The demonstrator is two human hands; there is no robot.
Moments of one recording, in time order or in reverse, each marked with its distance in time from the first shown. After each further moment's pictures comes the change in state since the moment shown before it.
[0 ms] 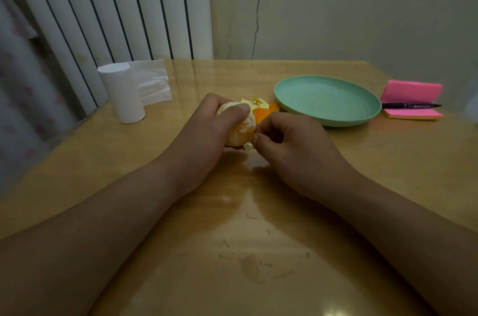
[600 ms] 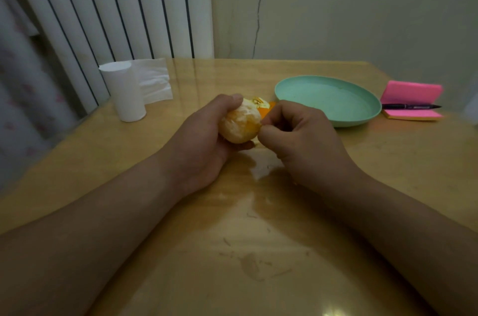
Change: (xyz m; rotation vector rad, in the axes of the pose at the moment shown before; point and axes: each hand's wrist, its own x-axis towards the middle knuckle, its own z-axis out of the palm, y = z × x) left_hand -0.003 0.008 0.008 -0.495 -0.056 -0.207; right_hand -0.001 -0.009 -0.004 0.356 0.091 0.108
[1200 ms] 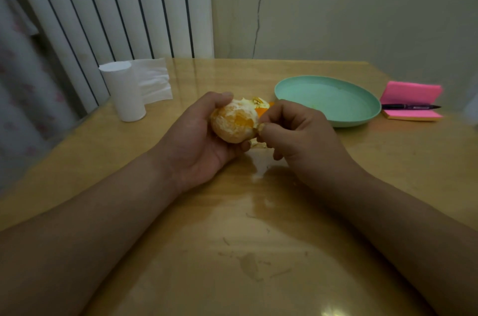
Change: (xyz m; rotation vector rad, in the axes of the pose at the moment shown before) left_hand -0.002 0.006 -0.006 -0.193 -0.082 -0.112; right_hand 0.002 0.004 -0.002 0.122 -0.060 -0.020
